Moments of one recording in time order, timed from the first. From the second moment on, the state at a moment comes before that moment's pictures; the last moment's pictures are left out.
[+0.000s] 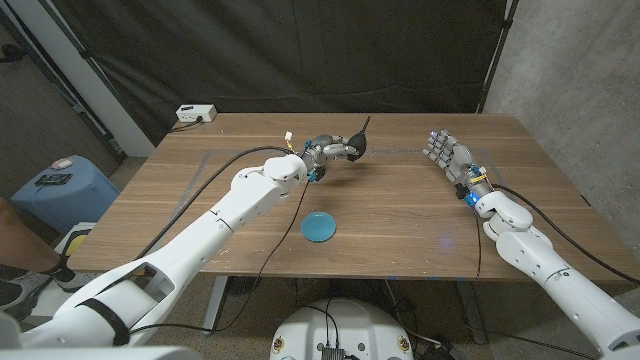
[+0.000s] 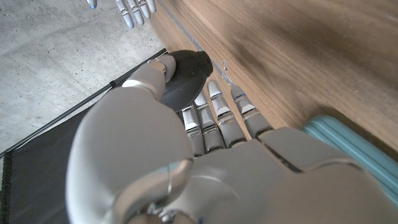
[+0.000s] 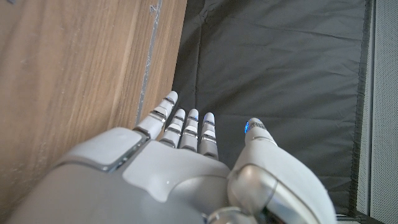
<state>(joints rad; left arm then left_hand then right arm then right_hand) 0.67 0.45 0.62 -1.70 -0.43 0.42 0.12 1.16 0.02 0.48 -0.14 0.51 0.55 0.04 0.67 0.42 0.40 -0.04 0.75 0.74 0.56 -0.02 0.24 0.42 0.37 0.09 0.27 0.20 -1.00 -0.62 -0.24 -1.40 0.83 0.30 0.18 0.41 0.17 0.28 -0.07 0.18 0.24 -0.01 0.20 0.20 0.19 0.03 0.20 0.20 0.09 -0.04 0.22 0.21 0.30 -0.04 0.20 0.17</state>
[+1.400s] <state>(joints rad) 0.65 0.49 0.62 -1.70 -0.63 0.42 0.05 1.09 0.03 0.43 -0.12 0.51 0.41 0.08 0.56 0.37 0.28 0.02 0.67 0.68 0.45 0.03 0.21 0.44 0.29 0.12 0.24 0.20 -1.05 -0.64 -0.24 -1.46 0.83 0.28 0.16 0.41 0.17 0.29 -0.07 0.18 0.24 -0.01 0.20 0.20 0.19 0.03 0.20 0.20 0.09 -0.04 0.22 0.21 0.30 -0.04 0.20 0.17</state>
